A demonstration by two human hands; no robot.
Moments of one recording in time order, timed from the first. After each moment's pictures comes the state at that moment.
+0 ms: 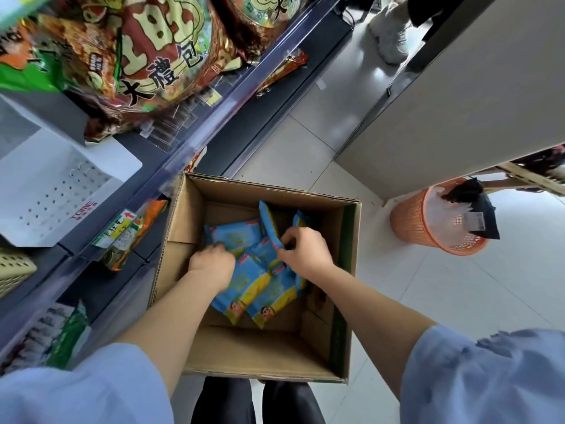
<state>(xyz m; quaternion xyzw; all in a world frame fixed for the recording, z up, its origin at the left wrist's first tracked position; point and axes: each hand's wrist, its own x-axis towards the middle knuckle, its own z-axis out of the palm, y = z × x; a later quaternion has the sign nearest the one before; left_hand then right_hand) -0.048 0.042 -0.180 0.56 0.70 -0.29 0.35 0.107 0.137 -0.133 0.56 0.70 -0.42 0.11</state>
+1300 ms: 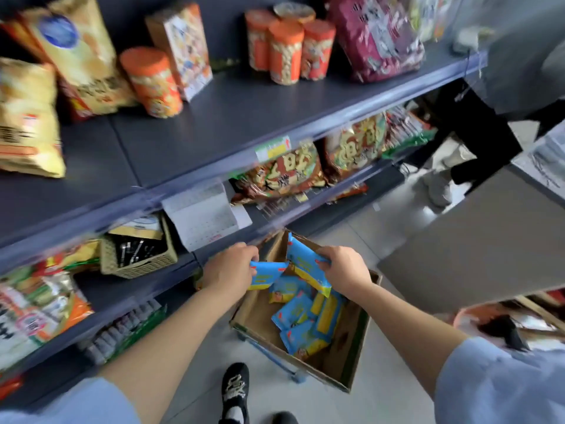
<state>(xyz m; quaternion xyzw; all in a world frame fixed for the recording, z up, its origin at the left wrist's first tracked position) -0.075 -0.055 0.064 0.39 0.90 0.10 0.18 0.074 0.119 0.047 0.37 0.90 -0.23 0.07</state>
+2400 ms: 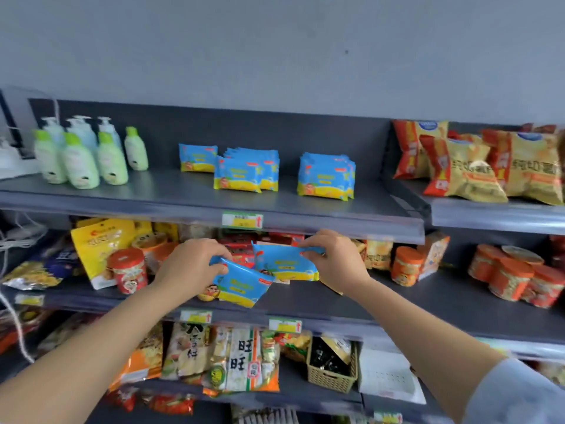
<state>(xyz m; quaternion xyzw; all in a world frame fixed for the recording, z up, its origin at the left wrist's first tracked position) -0.144 -0.531 0.396 0.15 0.96 0.18 -0.16 -0.146 -0.262 0.388 -0.15 0.93 -0.27 -0.22</state>
